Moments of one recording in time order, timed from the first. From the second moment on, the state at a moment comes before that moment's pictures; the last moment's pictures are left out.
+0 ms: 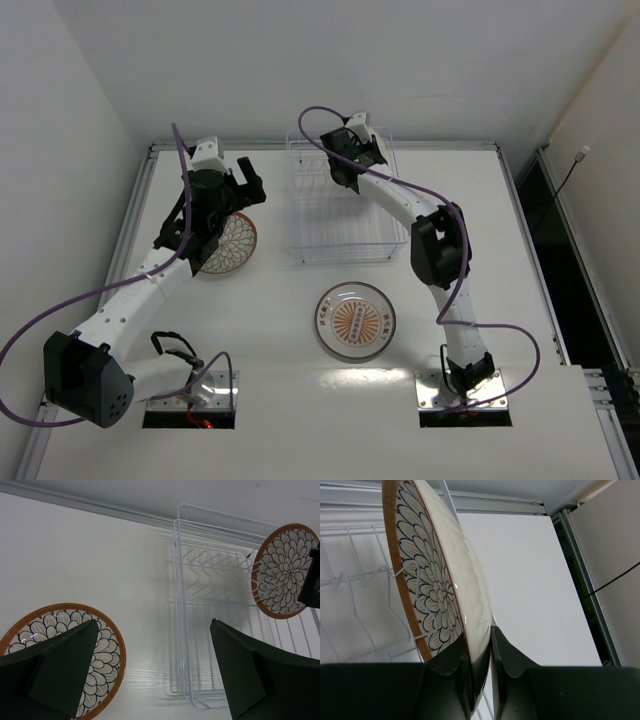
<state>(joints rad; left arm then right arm) -0.36 1.17 0.99 -0.07 -0.31 -0.39 0.52 2.29 2.00 -0.47 1.02 0.11</state>
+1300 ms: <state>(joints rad) -0.36 1.17 0.99 -0.07 -0.31 -0.39 0.48 2.26 2.08 -0.60 0.85 0.24</state>
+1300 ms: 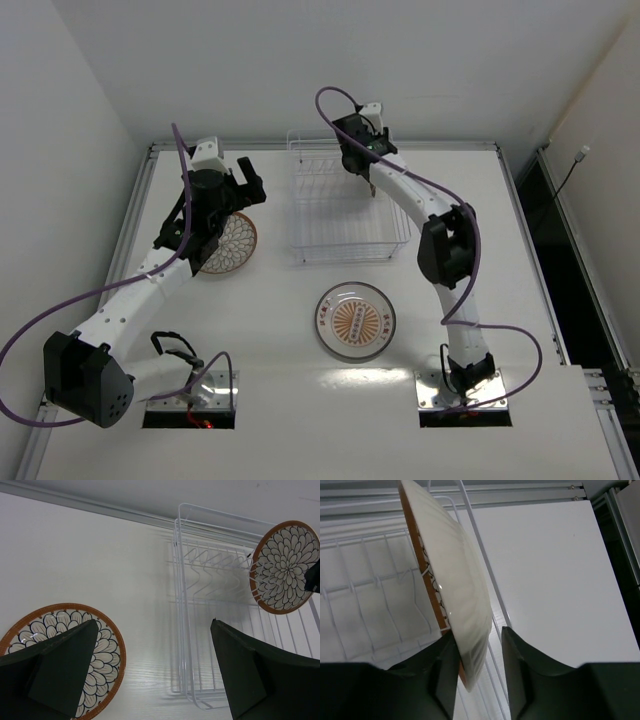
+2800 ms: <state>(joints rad) -0.36 1.21 0.99 -0.08 -0.27 -0.41 0.53 0.89 0.73 -0.35 0.34 0.49</state>
